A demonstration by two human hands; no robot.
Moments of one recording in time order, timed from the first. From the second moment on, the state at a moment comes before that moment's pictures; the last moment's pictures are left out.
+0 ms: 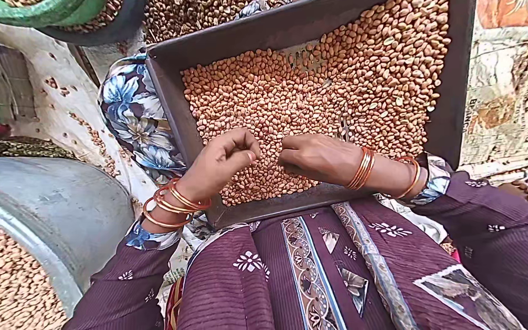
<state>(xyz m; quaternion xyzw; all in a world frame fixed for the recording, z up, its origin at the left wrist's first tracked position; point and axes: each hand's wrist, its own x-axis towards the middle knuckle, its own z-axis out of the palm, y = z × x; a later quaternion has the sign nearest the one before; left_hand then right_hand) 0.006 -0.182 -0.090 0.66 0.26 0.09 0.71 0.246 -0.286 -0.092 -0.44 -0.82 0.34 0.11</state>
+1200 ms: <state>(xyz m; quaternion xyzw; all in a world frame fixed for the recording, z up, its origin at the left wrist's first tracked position) 0.078 -0.187 -0.117 0.95 0.14 0.07 0.26 0.321 -0.245 -0.072 -0.63 -0.66 0.39 0.12</state>
